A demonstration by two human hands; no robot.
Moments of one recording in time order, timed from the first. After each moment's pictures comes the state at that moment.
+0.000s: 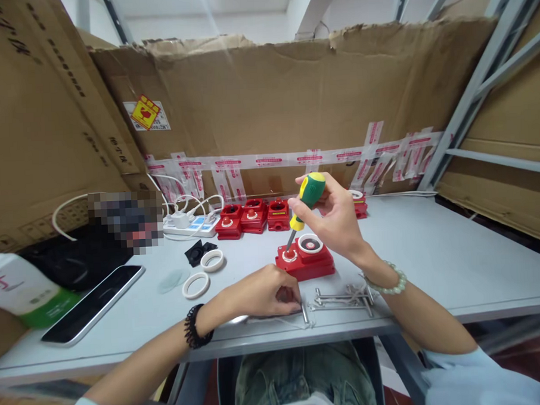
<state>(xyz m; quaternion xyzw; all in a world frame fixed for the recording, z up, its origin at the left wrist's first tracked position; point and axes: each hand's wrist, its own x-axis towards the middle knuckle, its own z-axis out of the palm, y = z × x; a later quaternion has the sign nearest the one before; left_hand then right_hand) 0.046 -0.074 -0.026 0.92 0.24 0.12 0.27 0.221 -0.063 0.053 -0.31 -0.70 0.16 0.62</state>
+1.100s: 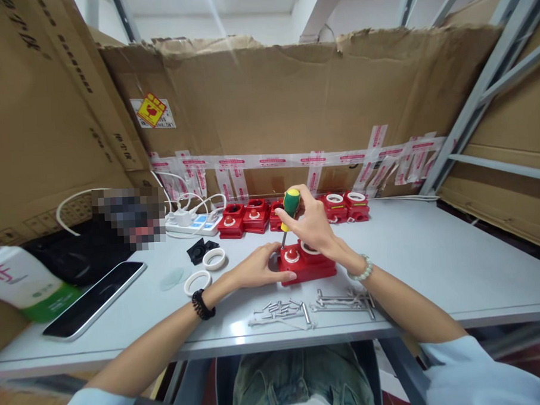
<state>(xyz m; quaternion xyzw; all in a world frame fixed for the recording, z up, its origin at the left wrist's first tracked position) 0.030 -0.034 -0.042 0.86 0.41 0.19 0.25 0.203 -0.025 0.025 -0.39 -0.75 0.10 0.53</state>
